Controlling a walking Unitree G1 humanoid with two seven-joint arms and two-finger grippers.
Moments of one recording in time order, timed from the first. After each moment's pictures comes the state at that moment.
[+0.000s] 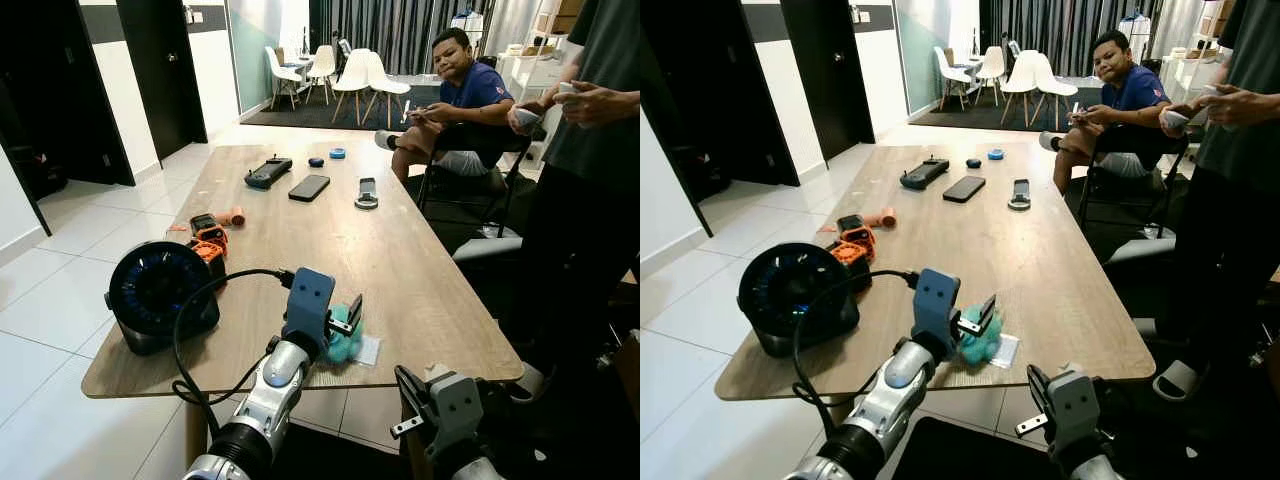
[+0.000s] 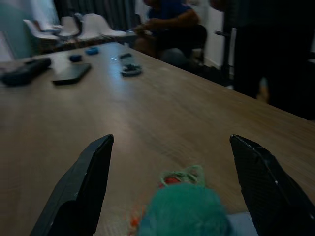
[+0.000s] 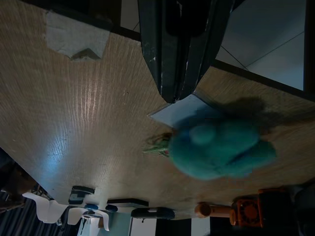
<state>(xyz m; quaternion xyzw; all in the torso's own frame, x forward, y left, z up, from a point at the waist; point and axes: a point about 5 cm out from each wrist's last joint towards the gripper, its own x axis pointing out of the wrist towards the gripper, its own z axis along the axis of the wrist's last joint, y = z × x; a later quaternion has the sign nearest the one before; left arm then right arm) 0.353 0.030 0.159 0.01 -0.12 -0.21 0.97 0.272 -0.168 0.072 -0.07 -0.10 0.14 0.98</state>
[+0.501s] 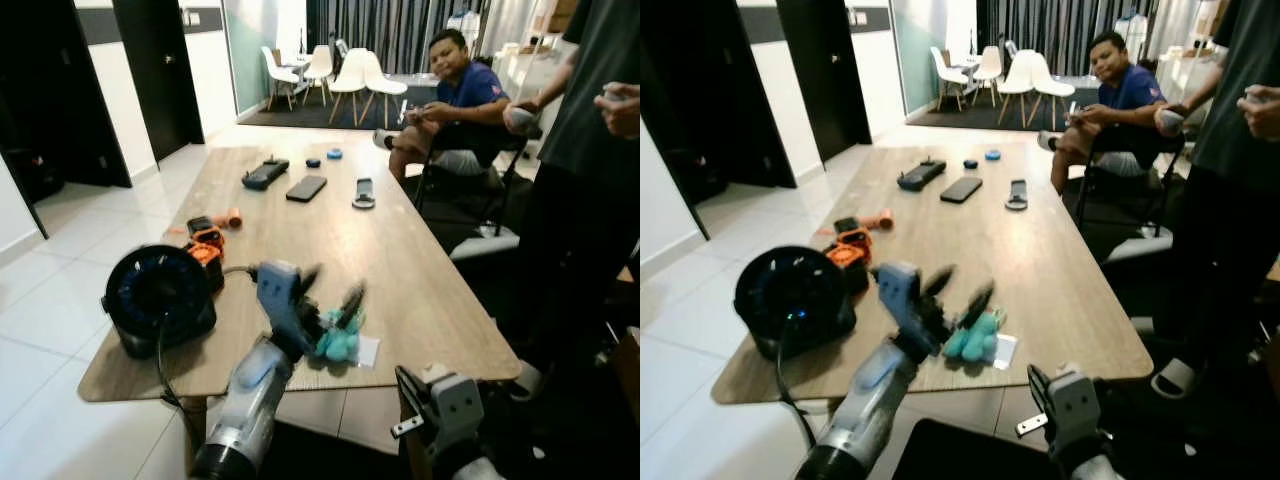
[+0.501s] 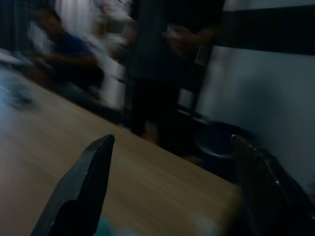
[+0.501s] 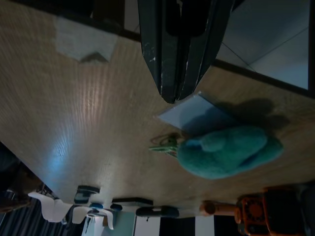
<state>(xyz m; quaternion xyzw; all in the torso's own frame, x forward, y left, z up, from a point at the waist) 0.311 0.057 0.156 -0.17 -0.14 -0.46 0.86 0.271 -0.167 0.072 -0.07 -0.10 0.14 0.98</state>
